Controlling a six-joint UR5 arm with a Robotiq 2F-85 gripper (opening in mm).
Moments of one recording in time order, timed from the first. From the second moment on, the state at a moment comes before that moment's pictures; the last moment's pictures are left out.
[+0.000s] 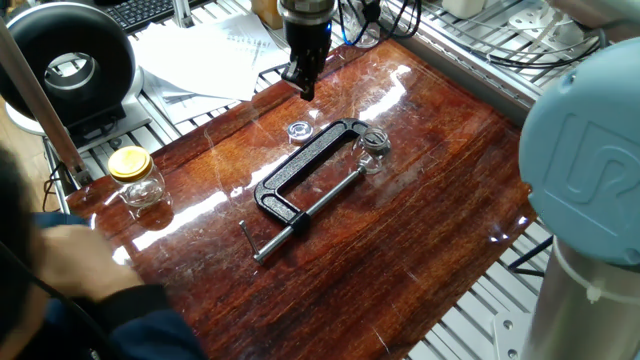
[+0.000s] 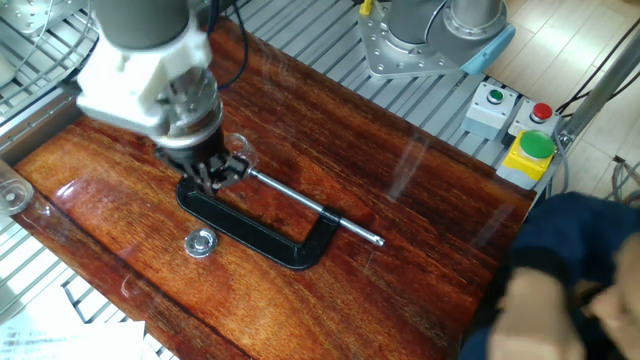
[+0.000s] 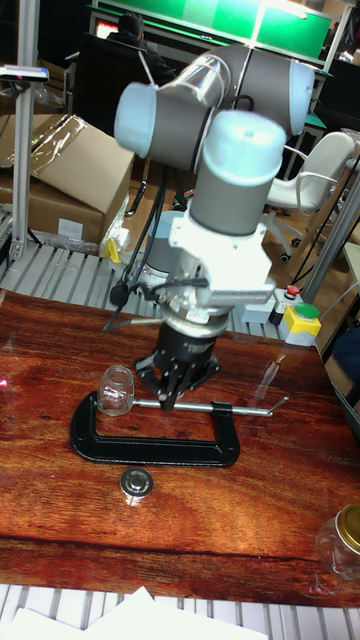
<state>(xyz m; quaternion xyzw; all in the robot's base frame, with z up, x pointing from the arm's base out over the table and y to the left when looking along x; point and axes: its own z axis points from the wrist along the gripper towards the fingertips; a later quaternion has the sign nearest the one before) 0.614 0.006 0.132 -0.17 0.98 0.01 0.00</state>
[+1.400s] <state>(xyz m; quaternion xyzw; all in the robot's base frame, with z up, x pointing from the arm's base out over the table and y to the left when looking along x) 0.616 0.013 0.103 -0.17 0.98 0.04 -0.03</state>
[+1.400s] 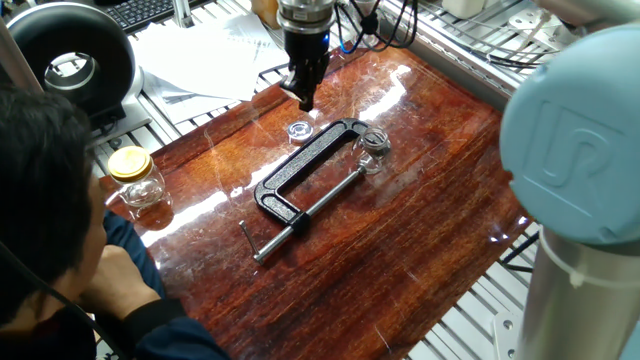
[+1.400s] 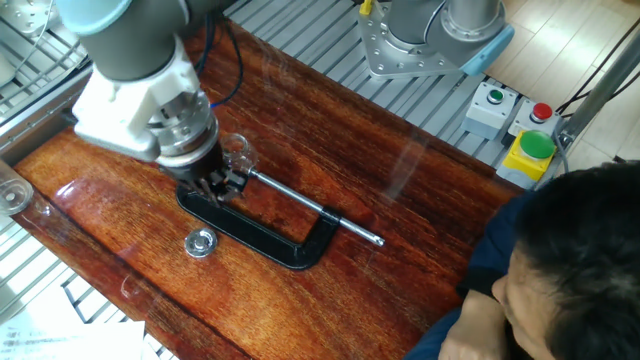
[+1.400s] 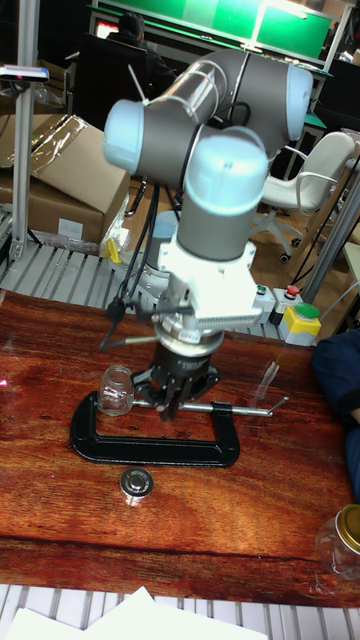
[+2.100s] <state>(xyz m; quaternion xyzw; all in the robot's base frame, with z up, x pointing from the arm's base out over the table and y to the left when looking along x) 0.655 -0.006 0.039 -0.17 0.99 0.03 0.01</state>
